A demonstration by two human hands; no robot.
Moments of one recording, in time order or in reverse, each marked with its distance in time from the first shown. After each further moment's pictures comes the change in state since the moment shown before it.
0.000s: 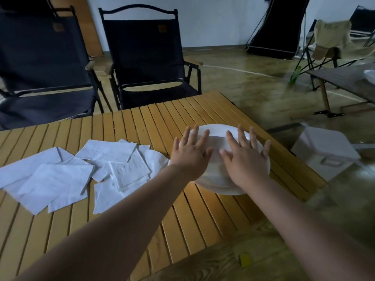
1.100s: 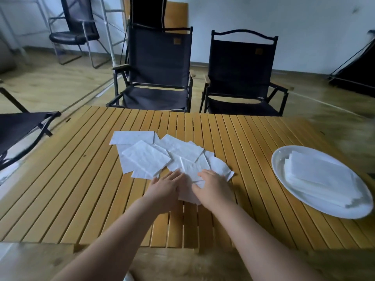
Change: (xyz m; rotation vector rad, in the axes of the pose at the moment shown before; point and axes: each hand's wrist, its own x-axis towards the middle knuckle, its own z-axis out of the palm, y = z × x) left_hand -0.262 -0.228 -0.068 0.028 -0.145 -0.347; right_hand -0.111 -0.294 0.032 0.425 -0.247 -0.388
